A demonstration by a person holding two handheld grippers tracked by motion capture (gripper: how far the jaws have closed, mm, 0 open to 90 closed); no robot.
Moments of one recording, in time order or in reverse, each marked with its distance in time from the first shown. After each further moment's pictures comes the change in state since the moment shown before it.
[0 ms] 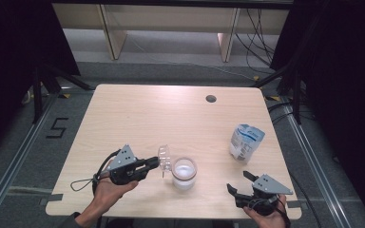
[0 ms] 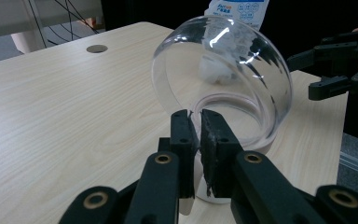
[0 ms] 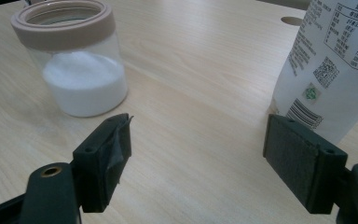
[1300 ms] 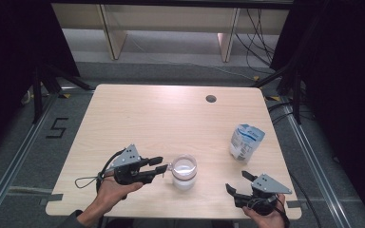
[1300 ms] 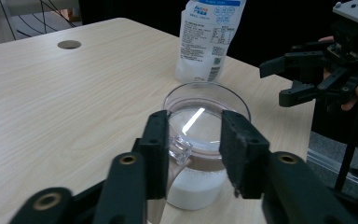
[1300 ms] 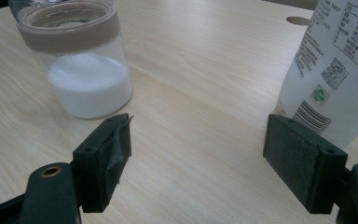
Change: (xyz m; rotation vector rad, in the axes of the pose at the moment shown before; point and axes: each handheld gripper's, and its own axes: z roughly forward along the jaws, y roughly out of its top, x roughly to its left) left arm -0.005 0.008 0.005 0.008 -0.095 -0.041; right arm 0.001 0.001 0.003 0.002 0.031 0.014
